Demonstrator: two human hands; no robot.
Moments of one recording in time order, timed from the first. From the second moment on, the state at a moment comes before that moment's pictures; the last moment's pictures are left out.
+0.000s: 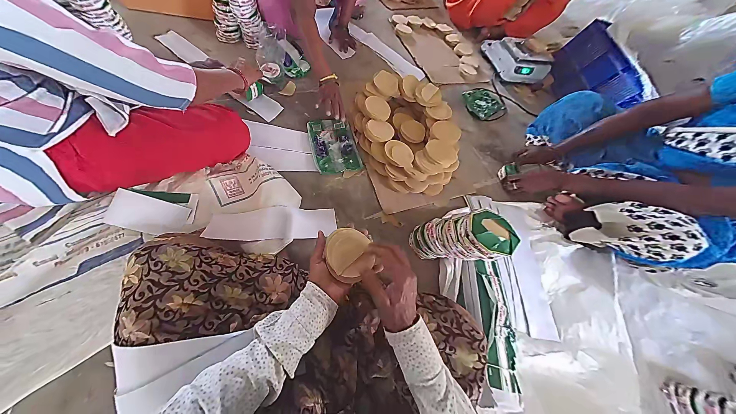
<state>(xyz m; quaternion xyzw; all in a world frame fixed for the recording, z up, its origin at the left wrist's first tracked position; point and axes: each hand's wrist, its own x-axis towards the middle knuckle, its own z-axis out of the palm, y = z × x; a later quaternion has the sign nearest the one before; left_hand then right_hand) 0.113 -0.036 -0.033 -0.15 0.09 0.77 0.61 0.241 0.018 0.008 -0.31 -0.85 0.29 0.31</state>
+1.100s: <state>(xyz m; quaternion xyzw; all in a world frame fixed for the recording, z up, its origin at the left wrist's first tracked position) 0.133 -0.027 -0.010 -0.21 0.36 0.75 0.52 0.219 0.008 0.002 -0.45 -0.81 0.21 0.31</state>
